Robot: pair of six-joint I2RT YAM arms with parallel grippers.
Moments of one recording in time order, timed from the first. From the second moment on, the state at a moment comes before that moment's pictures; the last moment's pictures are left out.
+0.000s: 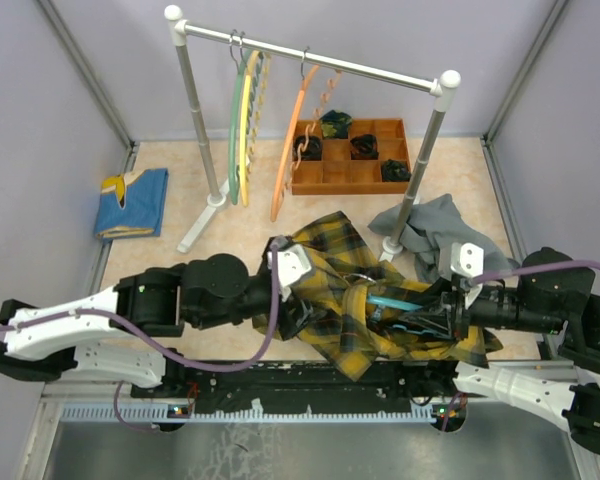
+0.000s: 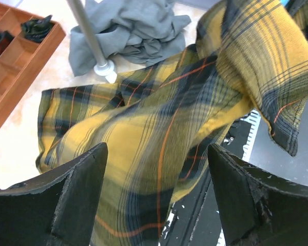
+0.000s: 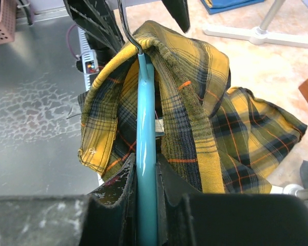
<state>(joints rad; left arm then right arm) -1.48 1.07 1.37 -0.64 -0.34 -0.10 0.99 0.60 1.42 -1.13 -0.29 -0.09</state>
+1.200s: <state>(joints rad) -1.49 1.15 1.39 -0.64 -0.36 -0.04 0.99 0.53 1.41 -0.86 -0.14 -0.07</state>
